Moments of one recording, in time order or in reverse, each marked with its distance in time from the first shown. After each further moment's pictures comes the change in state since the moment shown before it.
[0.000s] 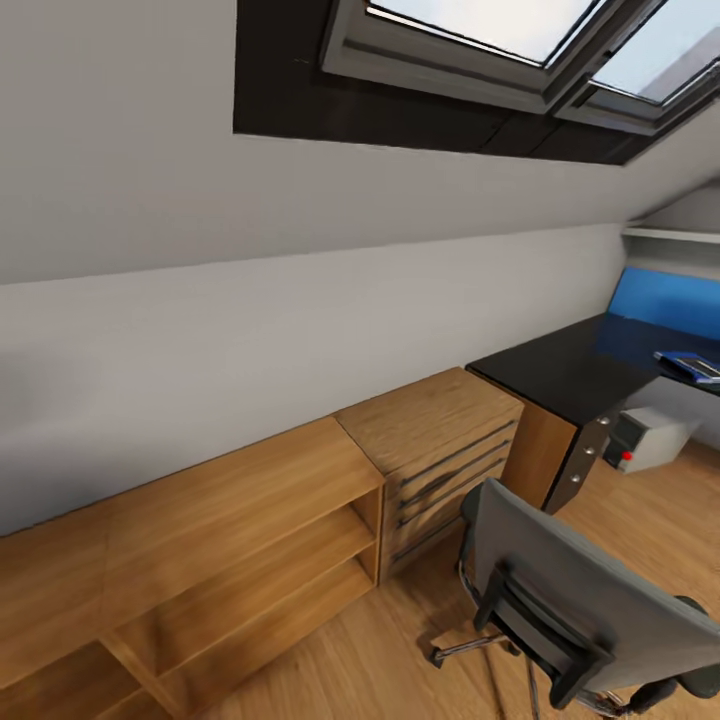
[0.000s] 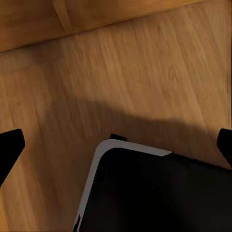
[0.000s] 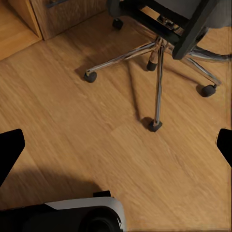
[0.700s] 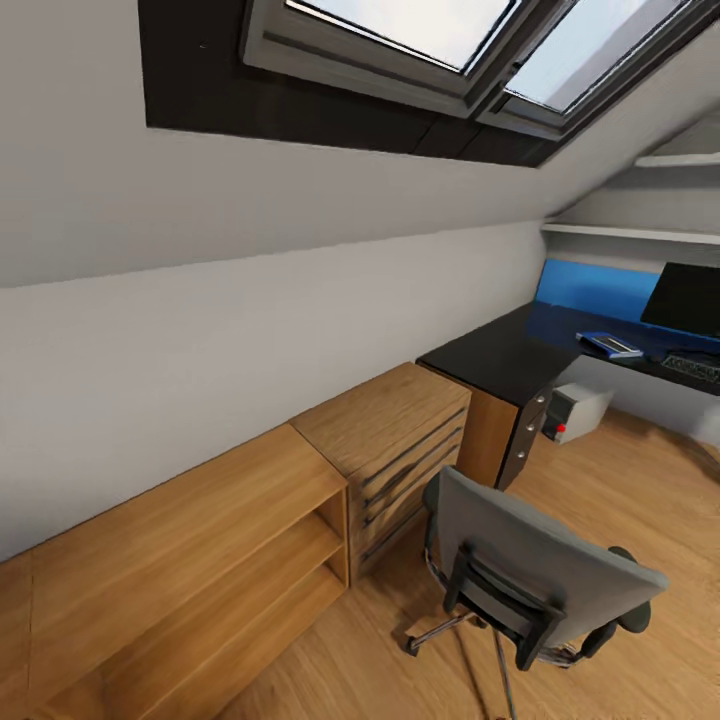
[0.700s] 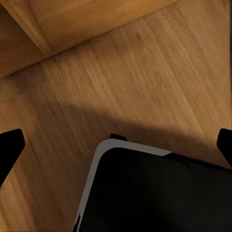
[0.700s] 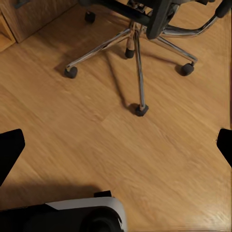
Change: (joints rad) left arm 0.000 0.000 0.000 0.000 0.002 0.002 0.000; right arm -0.001 0.001 0.000 -0.001 0.000 0.001 0.000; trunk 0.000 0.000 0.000
